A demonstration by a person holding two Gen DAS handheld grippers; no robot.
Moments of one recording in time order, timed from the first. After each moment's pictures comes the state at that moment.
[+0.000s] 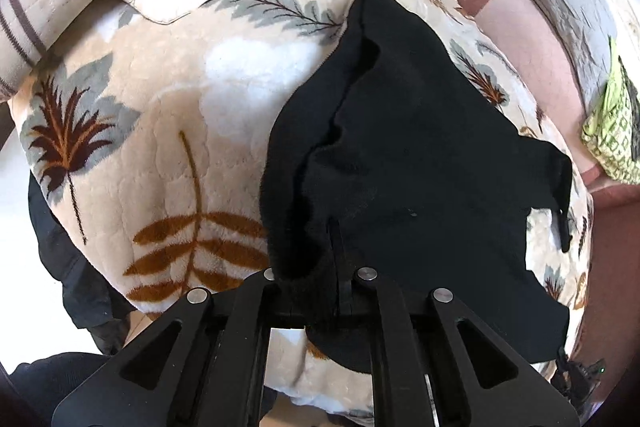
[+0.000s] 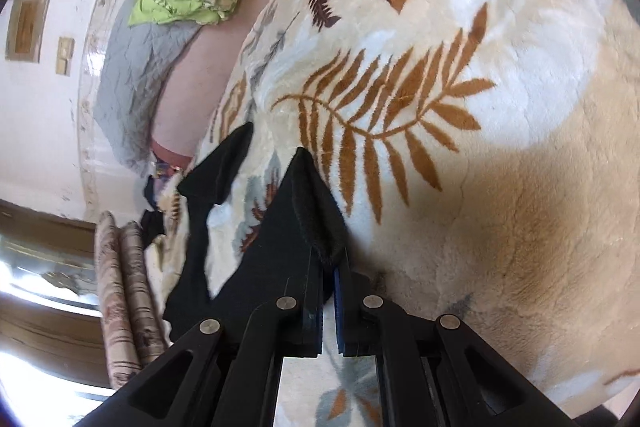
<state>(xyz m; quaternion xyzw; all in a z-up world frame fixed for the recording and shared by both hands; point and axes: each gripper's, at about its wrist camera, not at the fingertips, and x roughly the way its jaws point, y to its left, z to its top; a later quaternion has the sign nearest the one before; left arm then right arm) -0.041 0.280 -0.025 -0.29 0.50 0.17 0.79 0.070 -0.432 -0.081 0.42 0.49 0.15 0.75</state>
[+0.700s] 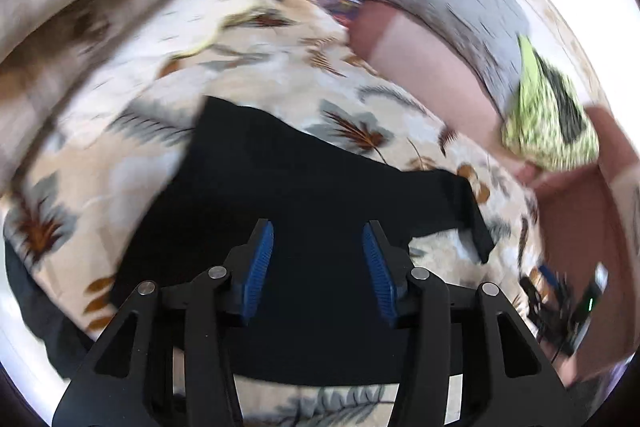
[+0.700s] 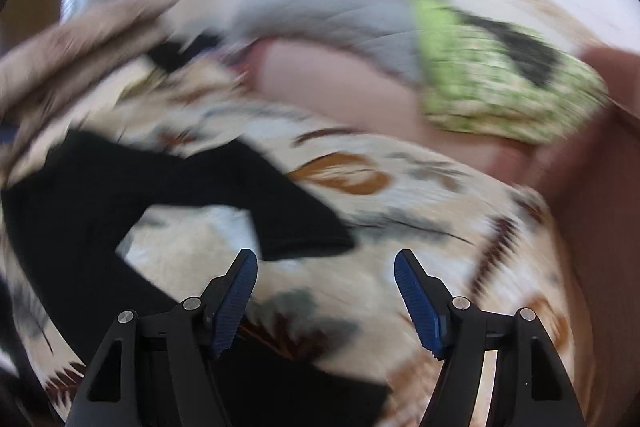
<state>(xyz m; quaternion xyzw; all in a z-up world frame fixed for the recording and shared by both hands) -0.011 0.207 0.071 -0.25 0.41 0.07 0.87 0.123 -0.259 0.028 -0.17 0.29 0.28 0.90</state>
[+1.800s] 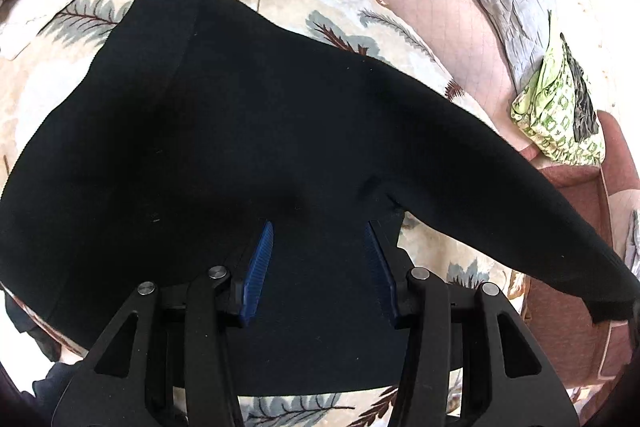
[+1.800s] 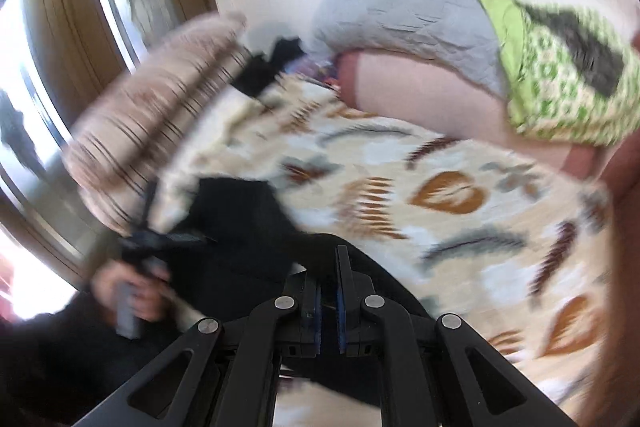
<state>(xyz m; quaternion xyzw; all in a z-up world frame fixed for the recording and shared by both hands) 0.028 0.188 0.012 -0.34 0.49 0.05 0.80 0.068 -0.226 0.192 -0.01 0.39 0.39 0.83</state>
